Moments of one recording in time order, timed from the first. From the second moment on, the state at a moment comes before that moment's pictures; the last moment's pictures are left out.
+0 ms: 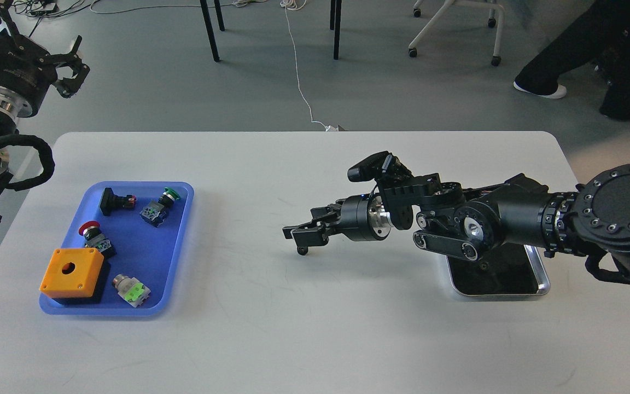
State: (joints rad) left arm -0.86 0.55 -0.79 -0.59 -0.21 -0.42 -0.24; right arm 1.33 0.00 -0.62 0.79 -0.90 -0.05 0.49
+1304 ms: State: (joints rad) left arm -0.94 0.34 -0.47 -1.16 1.77 -0.17 -0.36; right arm 0.84 -0.70 0.39 0.79 -0.03 0.33 0.49
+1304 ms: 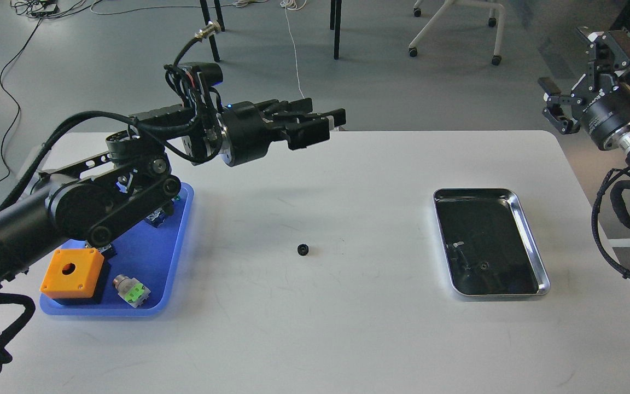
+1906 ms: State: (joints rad) left arm -0.93 0.21 -0.01 -0.92 2.05 0.09 -0.38; right arm 0.55 -0.72 0.61 0.78 -0.02 0.49 0.49
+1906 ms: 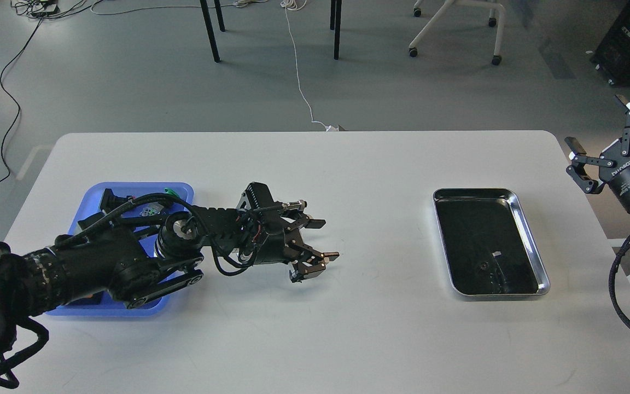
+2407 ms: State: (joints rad) left arm -0.91 0.21 0.07 -0.82 2.04 0.12 -0.38; right arm 0.55 -0.72 0.63 0.79 -0.02 0.49 0.49
